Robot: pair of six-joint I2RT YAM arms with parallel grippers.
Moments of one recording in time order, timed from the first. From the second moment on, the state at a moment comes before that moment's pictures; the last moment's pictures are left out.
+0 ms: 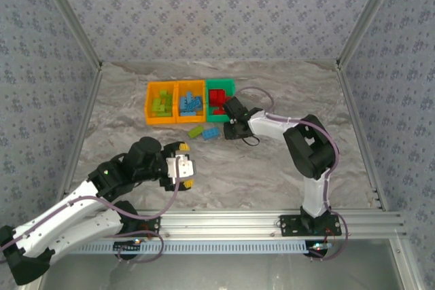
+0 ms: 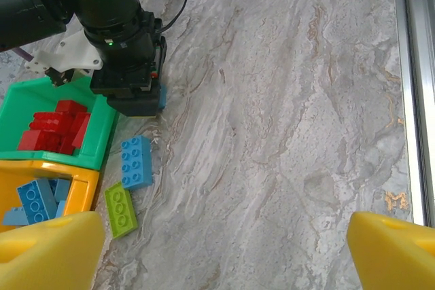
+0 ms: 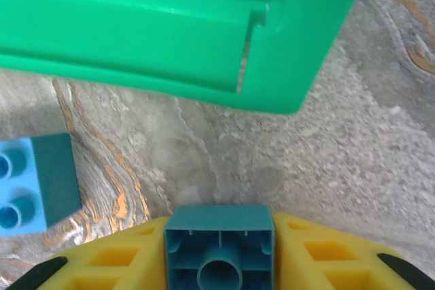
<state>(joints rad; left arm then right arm) -0.88 0.70 0.71 -0.66 0.17 0.65 0.65 1.92 1.23 -0.45 0.10 0.43</state>
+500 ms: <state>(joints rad) -0.81 0.57 0.64 -0.50 0.19 0.61 0.79 1.52 1.30 -0.43 0.22 0.42</state>
